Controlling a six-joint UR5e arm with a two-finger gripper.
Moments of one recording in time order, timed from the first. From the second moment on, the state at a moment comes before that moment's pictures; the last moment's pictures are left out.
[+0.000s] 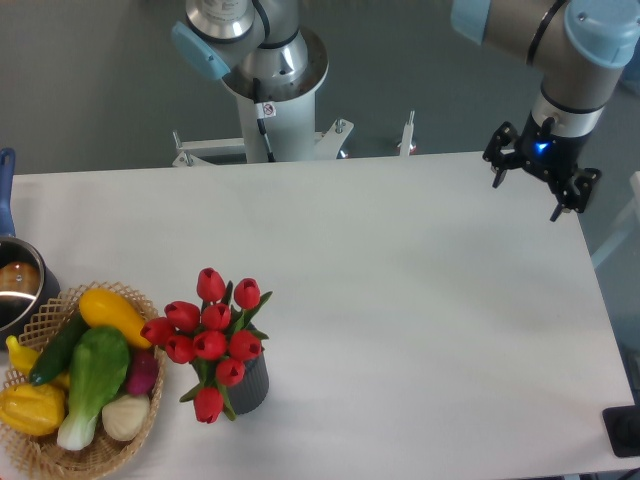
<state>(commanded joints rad) 2.88 -1.84 -1.52 -1.28 1.52 1.60</state>
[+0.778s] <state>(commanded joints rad) 2.87 -1.80 -1.65 -1.25 1.42 1.62</state>
